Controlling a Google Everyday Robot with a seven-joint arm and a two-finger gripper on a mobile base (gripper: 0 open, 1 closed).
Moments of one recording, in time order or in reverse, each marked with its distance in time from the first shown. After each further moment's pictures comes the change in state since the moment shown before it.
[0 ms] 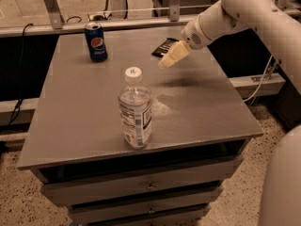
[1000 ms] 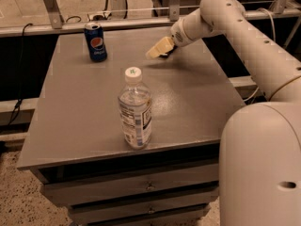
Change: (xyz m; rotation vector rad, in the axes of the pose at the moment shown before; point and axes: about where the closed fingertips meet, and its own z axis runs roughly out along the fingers) arm -0.024 -0.059 0.072 0.079 -0.082 0.133
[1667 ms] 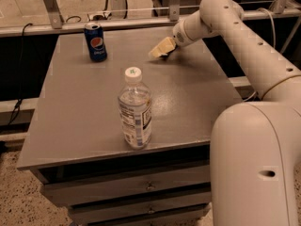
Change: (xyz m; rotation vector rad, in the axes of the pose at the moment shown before) arm 0.007 -0.024 0.015 0.038 0.011 0.009
